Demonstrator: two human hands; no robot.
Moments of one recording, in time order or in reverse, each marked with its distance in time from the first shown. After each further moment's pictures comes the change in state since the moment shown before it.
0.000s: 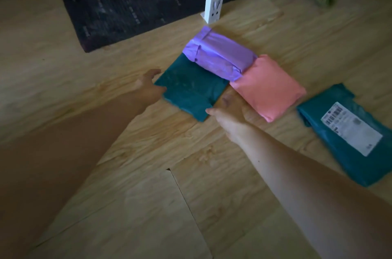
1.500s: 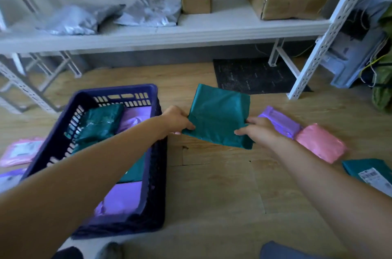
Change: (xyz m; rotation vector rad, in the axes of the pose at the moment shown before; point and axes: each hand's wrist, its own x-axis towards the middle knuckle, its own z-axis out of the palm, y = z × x) left_hand -0.415 -0.034 -0.279 -0.099 0.121 -0.167; right_hand -0.369 -0.138 0.036 -0.273 -0.399 -0.275
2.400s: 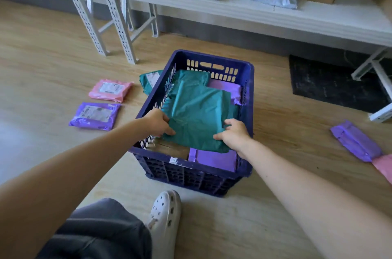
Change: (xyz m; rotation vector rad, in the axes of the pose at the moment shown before) left_hand -0.124 -0.282 -0.167 -0.002 0.133 -0.256; right_hand -0.084 -0.028 0.323 -0.269 -0.266 -0.045
